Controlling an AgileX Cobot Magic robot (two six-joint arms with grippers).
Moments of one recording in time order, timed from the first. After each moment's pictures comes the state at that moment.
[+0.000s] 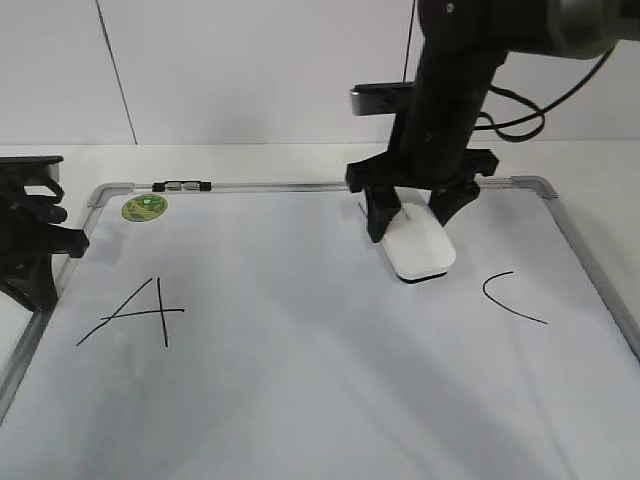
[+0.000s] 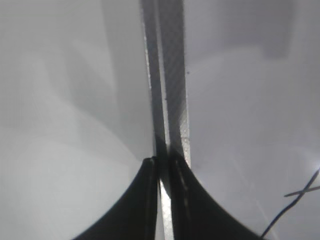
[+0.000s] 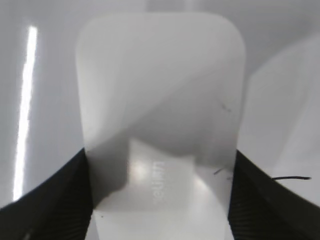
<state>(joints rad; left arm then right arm) -0.09 1.94 -1.22 -0.10 0.91 0.02 0.39 2.11 -1.80 0.08 1.22 0.10</state>
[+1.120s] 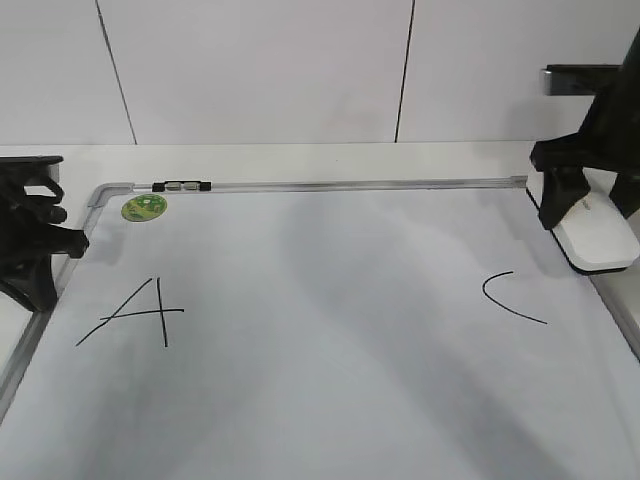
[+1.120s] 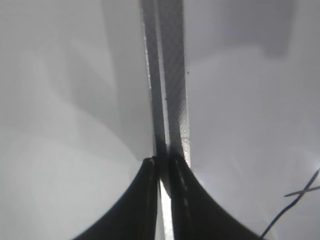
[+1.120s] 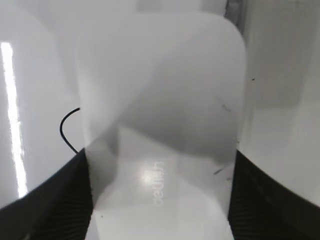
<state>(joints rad) -0.09 1.94 -1.22 -0.09 0.91 0.02 0.06 1.91 -1.57 0.05 1.22 -0.04</state>
